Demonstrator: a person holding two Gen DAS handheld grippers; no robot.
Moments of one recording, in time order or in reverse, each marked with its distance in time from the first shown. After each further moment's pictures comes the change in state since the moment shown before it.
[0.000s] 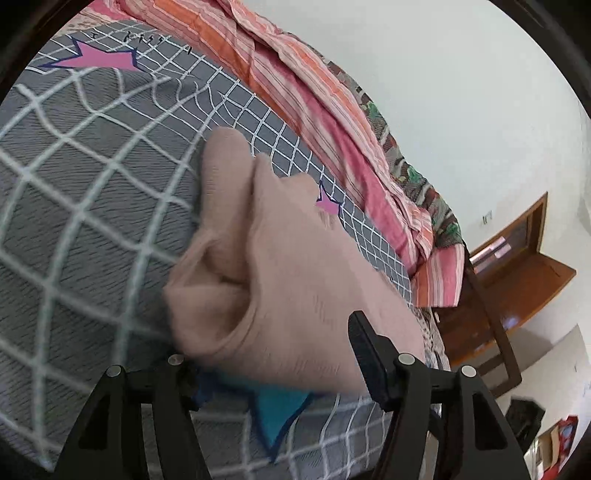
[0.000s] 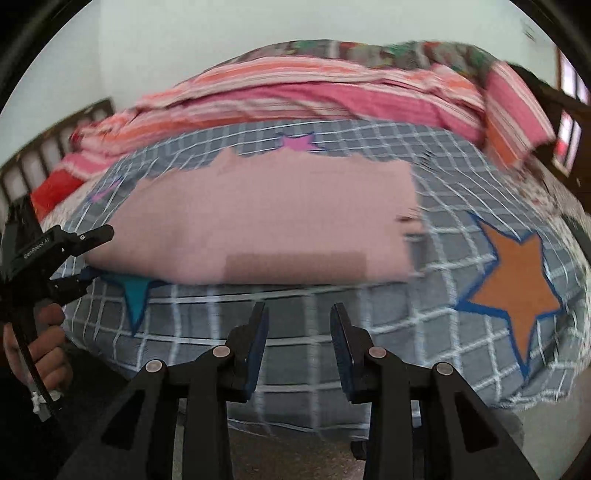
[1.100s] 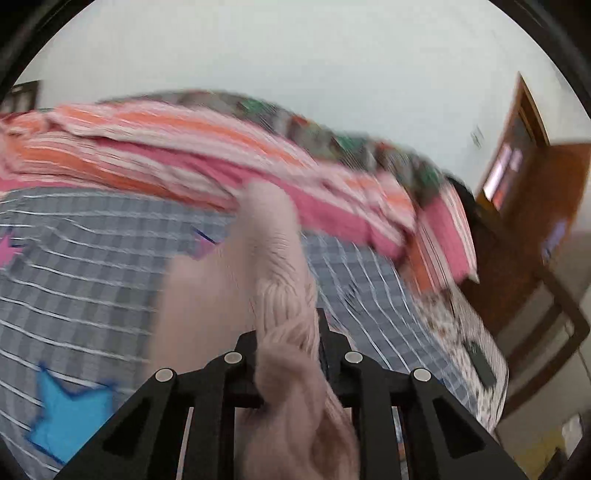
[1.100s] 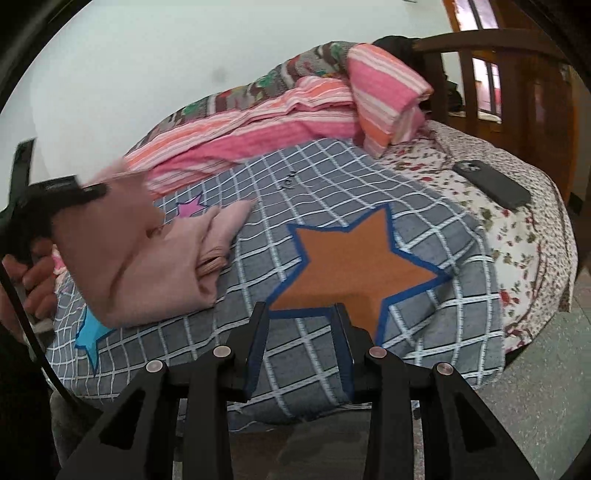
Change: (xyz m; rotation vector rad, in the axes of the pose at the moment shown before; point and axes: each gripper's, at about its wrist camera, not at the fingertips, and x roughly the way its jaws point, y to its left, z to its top) left arm 0.115 -0.265 -0.006 0.470 -0.027 0.184; right arm -0.064 -0.160 -0.017 0.262 -0.141 -0.083
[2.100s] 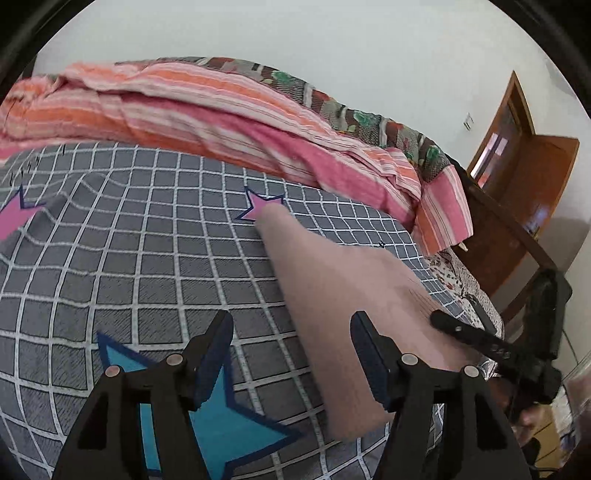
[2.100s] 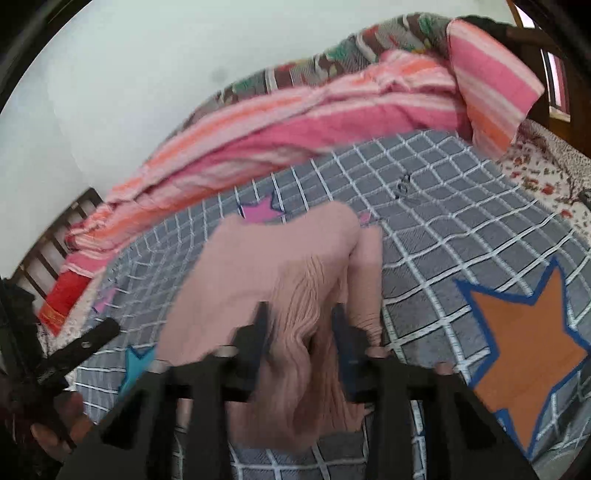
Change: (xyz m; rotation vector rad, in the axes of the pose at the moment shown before) left arm -0.043 0.141 -0.034 -0.020 0.071 -0.095; right arm 0.115 0.137 0.063 -0.070 0.090 0.193
